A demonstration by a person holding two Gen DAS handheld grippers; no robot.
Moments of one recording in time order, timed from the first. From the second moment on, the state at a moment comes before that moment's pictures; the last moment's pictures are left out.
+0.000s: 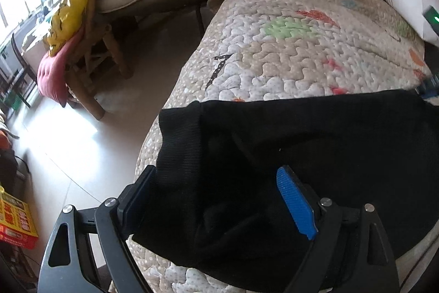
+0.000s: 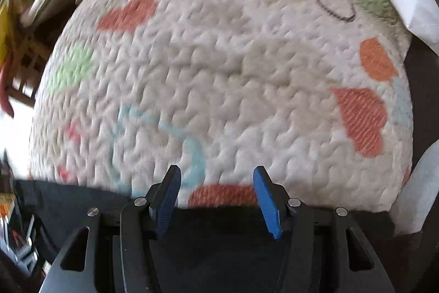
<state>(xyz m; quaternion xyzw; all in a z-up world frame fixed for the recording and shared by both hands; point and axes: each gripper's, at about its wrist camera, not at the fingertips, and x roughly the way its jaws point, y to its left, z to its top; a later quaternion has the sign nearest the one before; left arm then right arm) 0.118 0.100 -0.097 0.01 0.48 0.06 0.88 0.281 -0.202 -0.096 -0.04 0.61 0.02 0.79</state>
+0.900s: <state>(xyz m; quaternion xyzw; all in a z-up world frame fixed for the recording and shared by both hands) 0.119 0.091 -0.098 0.03 0.48 0.06 0.88 0.252 -0.176 -0.088 -0.09 0.54 0.04 0.83</state>
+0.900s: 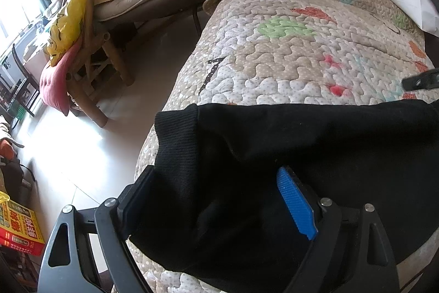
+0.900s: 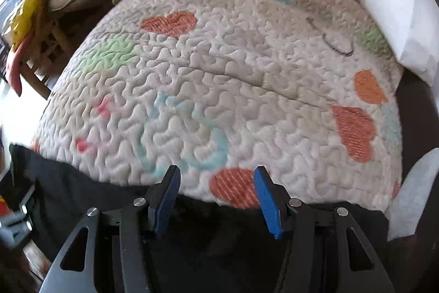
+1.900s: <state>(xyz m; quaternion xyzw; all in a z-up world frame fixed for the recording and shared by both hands) 0.118 0.072 -0.100 0.08 0.46 0.07 0.88 0.273 -0.169 -0.077 -0.08 0.58 0.06 0.81</state>
